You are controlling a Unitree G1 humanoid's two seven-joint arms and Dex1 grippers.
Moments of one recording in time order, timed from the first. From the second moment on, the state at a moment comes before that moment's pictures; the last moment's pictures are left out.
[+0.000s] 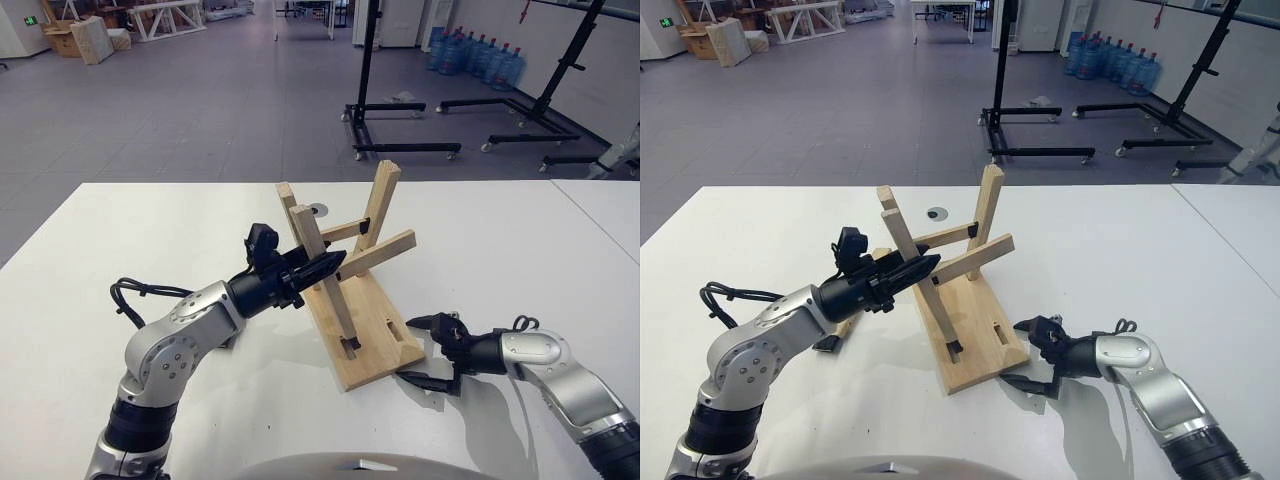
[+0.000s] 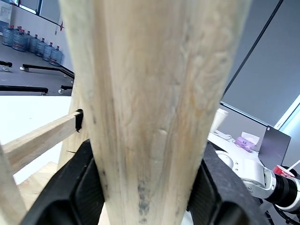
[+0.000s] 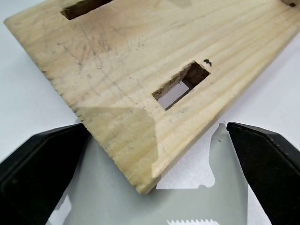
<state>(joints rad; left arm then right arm) -0.15 0.32 -0.08 -0.50 -0.93 0.73 -0.42 0.10 -0.79 0.17 -0.12 0.22 0.25 1.00</state>
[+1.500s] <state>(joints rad) -0.15 0.33 -0.07 -0.46 -0.85 0.72 -0.53 0.14 -0.79 0.09 -0.18 0.31 0.41 1.02</state>
